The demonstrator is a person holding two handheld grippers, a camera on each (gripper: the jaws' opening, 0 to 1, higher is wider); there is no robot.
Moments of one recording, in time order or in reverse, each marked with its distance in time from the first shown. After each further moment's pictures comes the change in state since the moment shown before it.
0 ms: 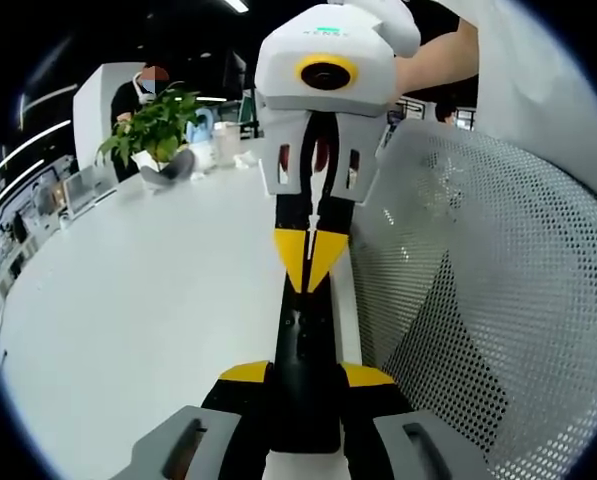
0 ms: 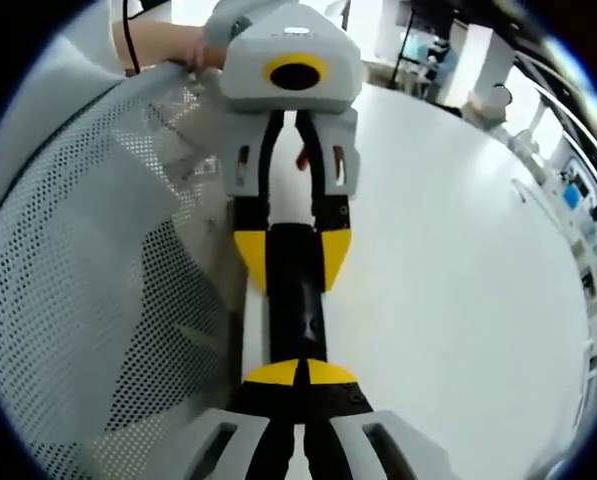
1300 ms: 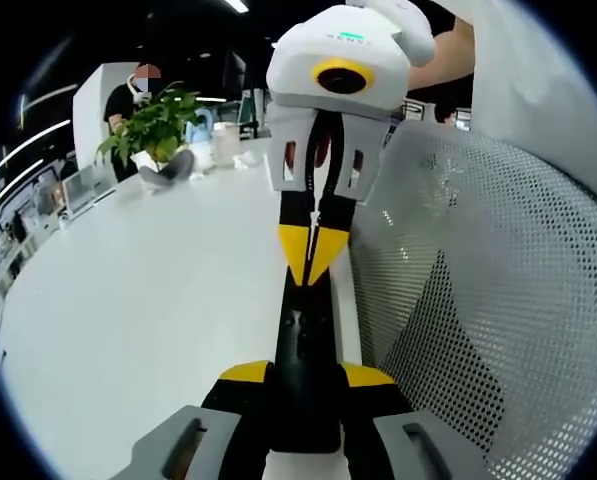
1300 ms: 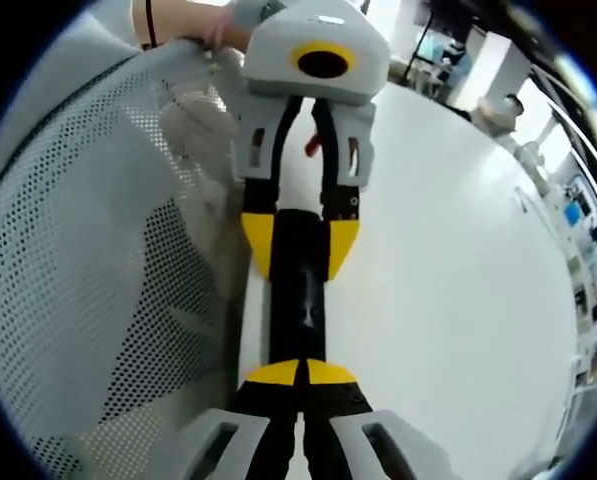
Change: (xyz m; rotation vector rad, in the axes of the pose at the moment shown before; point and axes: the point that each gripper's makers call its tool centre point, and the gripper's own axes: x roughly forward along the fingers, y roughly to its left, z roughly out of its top) left arm 0.001 0.000 0.001 -0.001 -0.005 -0.005; right arm -0.003 0.001 -0.009 -0.069 0.052 -0.036
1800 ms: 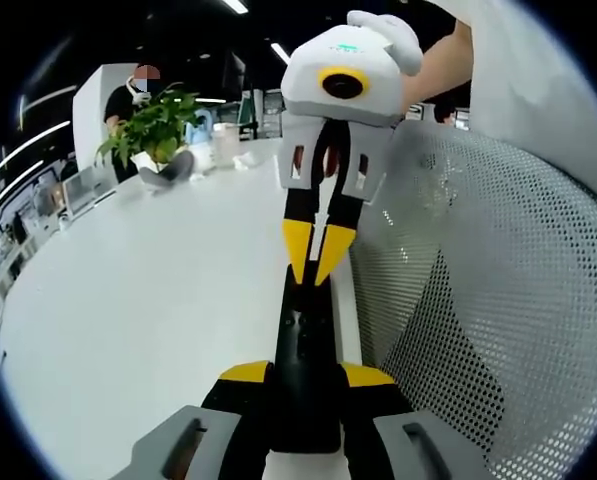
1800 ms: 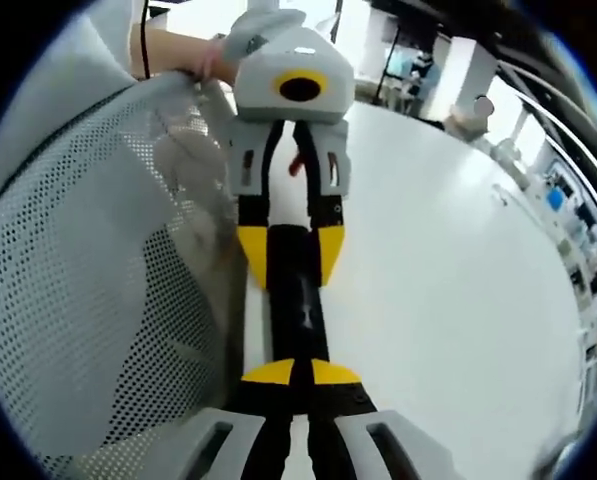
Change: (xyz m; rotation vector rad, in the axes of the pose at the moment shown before) left arm 0.000 0.000 0.000 0.003 -0.002 0.002; right arm -0.003 0.002 0.002 0.085 -0.141 -0.041
